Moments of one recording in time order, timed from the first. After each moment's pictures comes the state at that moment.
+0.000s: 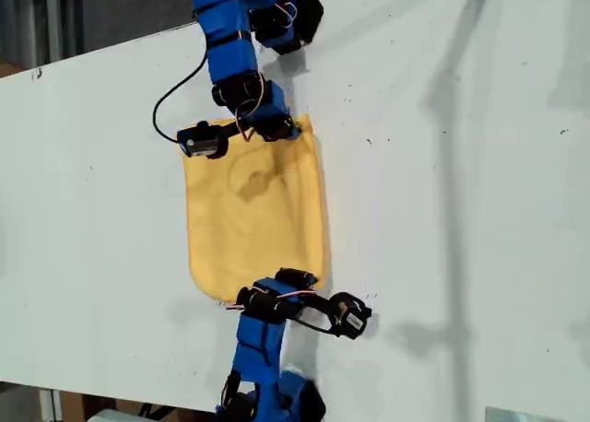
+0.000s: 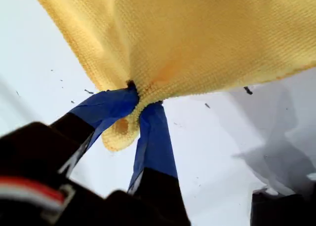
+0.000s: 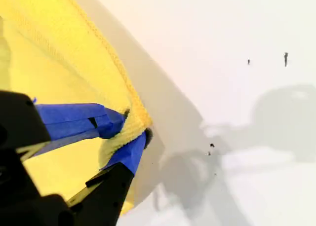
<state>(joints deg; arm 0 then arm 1) 5.7 74.7 72.0 93.4 -92.6 -3.5 106.8 109.8 81.8 71.0</state>
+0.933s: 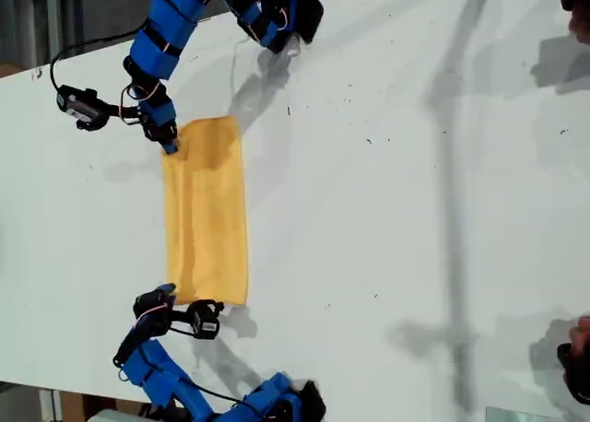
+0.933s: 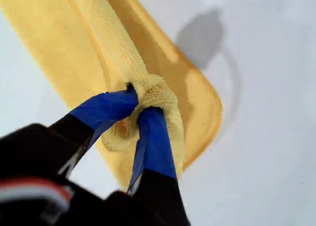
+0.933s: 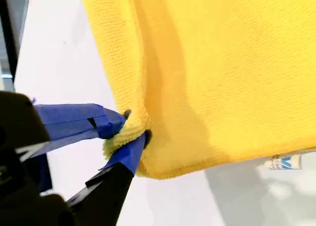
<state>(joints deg) -56.1 80.3 82.2 59.3 -43.2 49.5 99.6 107.8 42.5 29.8</state>
